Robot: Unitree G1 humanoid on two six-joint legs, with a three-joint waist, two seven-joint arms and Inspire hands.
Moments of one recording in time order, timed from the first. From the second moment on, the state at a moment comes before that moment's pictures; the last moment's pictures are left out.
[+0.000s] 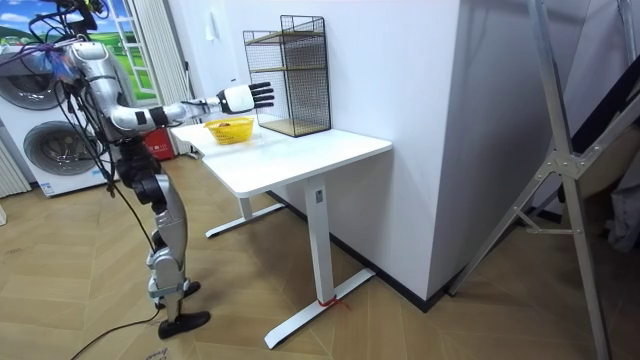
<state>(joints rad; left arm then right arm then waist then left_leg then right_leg) 0.30 0.18 0.37 1.05 -0.34 -0.01 0.17 0.03 -0.28 -0.14 -0.02 0.05 -0.02 -0.16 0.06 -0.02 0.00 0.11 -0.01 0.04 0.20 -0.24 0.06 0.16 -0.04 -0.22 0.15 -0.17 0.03</state>
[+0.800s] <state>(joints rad) 0.30 0.15 0.60 0.06 -0.24 -0.14 1.02 0.24 -0.26 -0.30 -0.03 0.19 -0.07 -0.51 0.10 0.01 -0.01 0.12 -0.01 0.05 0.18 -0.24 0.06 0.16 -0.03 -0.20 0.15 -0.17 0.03</state>
